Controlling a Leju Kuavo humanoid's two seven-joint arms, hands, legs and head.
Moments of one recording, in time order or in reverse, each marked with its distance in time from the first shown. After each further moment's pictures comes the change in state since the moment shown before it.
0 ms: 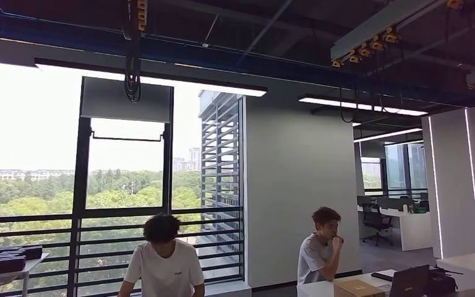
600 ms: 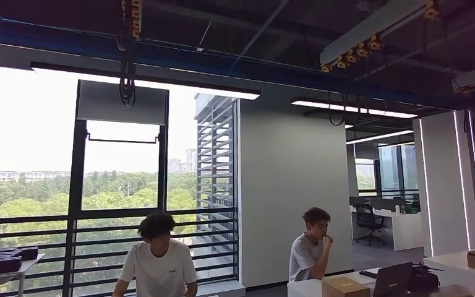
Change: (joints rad) left arm 0.000 -0.003 -0.002 -0.001 0.000 -0.002 0.010; right arm -0.004 0.003 0.000 0.000 -0.008 0.000 0.003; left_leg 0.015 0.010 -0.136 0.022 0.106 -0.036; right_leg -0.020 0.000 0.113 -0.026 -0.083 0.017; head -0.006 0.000
